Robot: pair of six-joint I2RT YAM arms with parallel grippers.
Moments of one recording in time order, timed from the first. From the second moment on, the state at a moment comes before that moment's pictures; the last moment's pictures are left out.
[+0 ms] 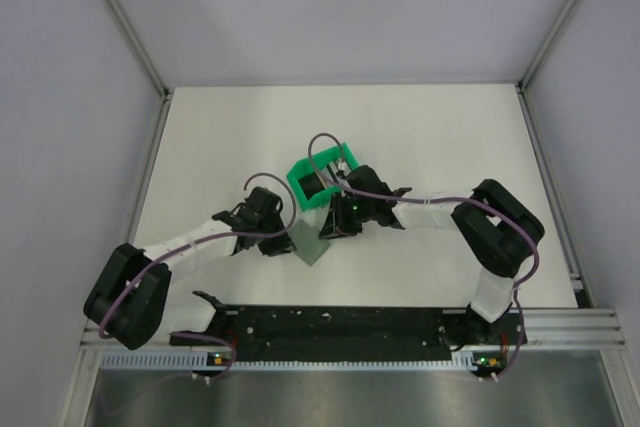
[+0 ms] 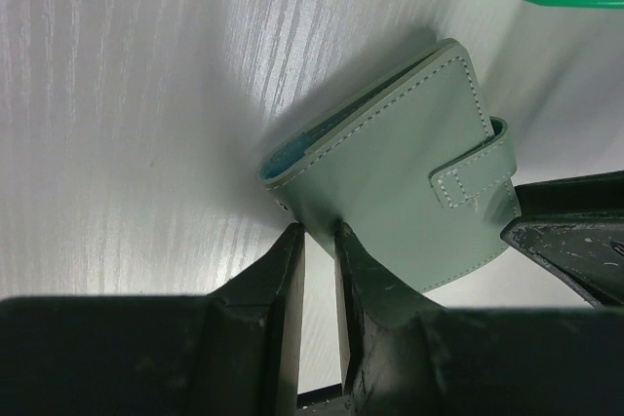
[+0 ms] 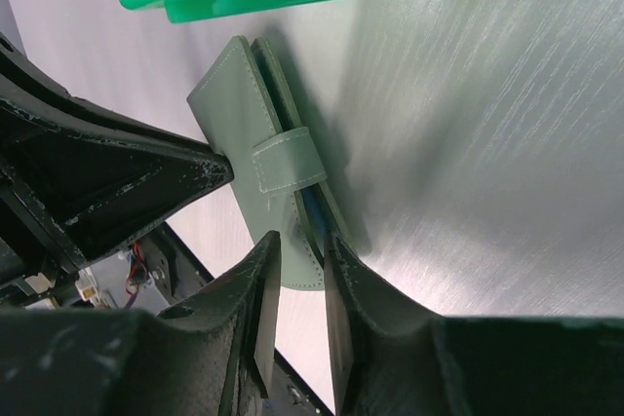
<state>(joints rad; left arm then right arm) -0.54 1.29 0.56 -0.33 0.09 -0.94 0.78 1.78 0.92 0.04 -0.42 0.81</state>
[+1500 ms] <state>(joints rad) -0.51 1.10 0.62 -0.46 -0.01 -0.91 1.14 1.42 0.97 -0.64 0.35 0.58</state>
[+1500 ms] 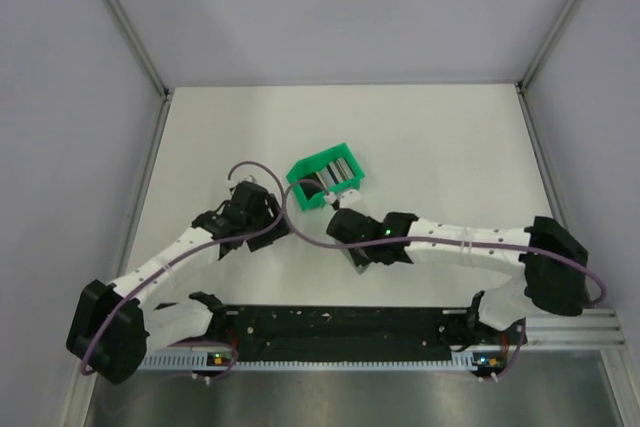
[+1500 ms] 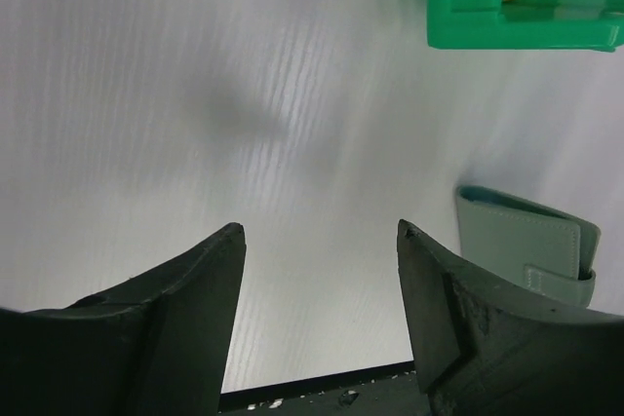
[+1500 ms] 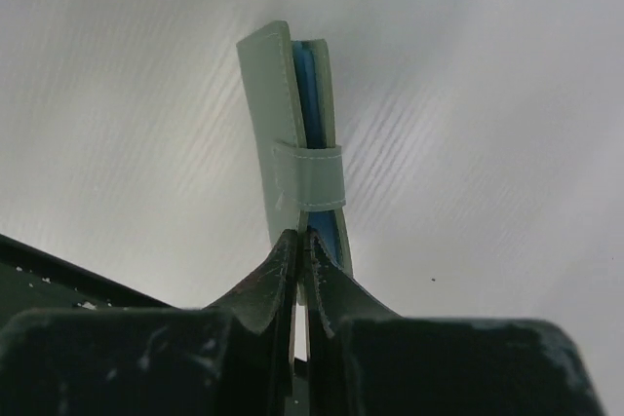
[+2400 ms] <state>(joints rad) -0.29 0.91 0.54 -0.60 -0.04 -0.88 1.37 1.68 1.23 -0.85 0.83 0.57</state>
